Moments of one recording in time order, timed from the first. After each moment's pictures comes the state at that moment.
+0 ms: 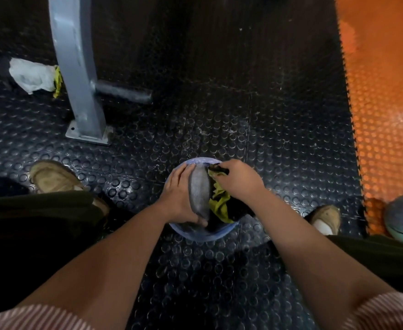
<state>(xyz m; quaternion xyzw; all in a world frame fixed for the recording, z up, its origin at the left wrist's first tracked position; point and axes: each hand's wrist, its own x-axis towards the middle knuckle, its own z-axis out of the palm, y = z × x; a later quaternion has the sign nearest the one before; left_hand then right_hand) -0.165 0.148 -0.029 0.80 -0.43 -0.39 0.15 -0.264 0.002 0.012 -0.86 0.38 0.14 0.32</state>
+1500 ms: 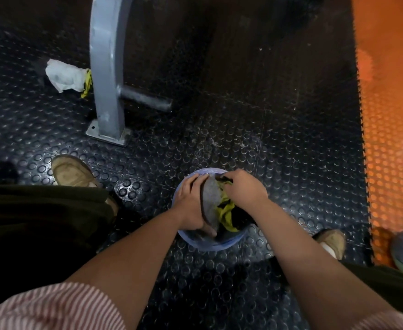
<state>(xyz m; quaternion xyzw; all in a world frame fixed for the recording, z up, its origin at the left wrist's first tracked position) -0.172 0.148 -0.035 0.81 -0.39 -0.40 0.20 -0.248 0.005 0.018 -0.88 0.34 0.18 0.26</state>
